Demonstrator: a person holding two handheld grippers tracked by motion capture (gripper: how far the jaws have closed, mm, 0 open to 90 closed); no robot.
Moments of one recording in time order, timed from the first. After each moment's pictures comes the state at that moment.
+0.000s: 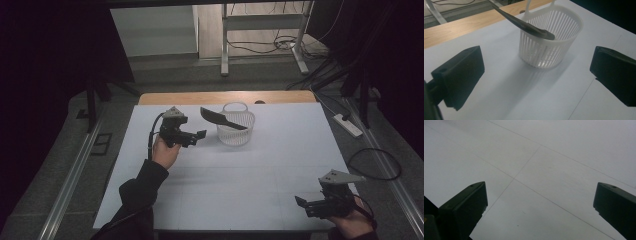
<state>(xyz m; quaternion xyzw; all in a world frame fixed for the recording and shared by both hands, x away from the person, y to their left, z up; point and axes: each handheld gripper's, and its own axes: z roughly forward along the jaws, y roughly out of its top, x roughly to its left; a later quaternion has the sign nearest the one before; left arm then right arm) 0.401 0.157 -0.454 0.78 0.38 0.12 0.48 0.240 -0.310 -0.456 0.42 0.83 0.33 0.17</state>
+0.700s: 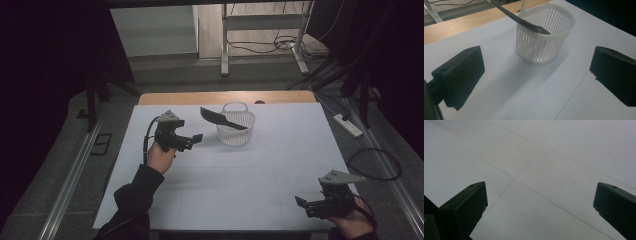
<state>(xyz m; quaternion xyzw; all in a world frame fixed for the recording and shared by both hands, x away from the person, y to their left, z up) 0.384 0.167 -0.454 0.78 0.38 0.11 0.49 0.240 -0.310 -0.456 0.42 0.83 0.33 0.17</state>
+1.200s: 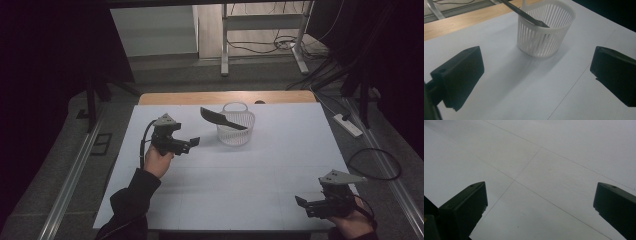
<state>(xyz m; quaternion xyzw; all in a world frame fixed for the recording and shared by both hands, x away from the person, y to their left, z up) 0.372 0.174 -0.456 0.78 0.39 0.12 0.48 0.239 -0.311 -0.456 0.42 0.83 0.34 0.18</state>
